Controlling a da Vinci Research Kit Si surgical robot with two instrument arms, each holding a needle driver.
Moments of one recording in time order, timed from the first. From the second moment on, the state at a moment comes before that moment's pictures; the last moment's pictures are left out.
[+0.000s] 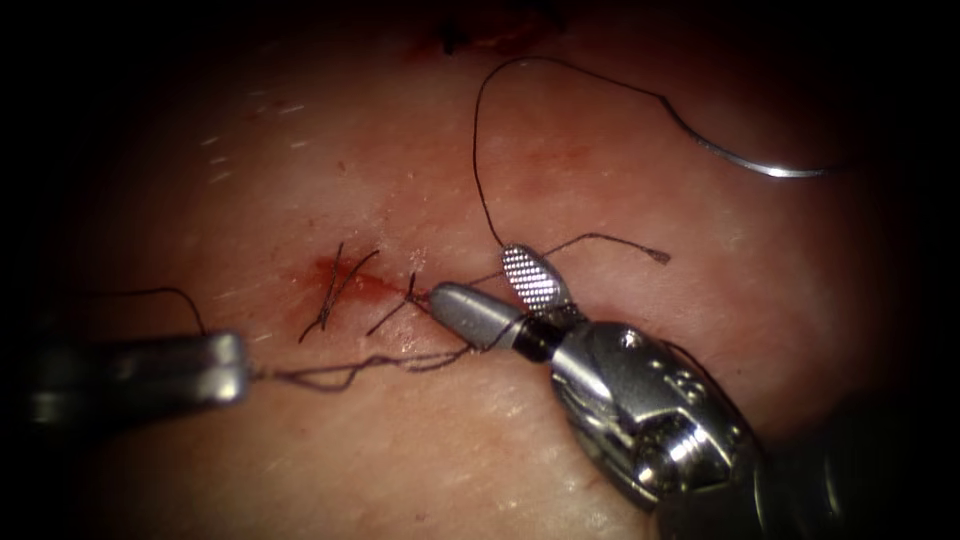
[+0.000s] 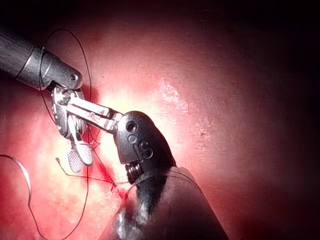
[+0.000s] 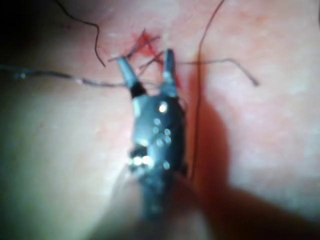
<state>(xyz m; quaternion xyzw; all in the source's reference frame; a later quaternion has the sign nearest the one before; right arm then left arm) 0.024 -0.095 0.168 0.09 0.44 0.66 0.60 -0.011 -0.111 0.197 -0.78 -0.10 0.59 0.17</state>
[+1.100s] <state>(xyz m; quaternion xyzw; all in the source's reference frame) 0.023 -0.094 0.175 0.12 0.38 0.81 0.43 -0.013 -0.109 0.203 -0.77 -0.12 0.59 0.18</state>
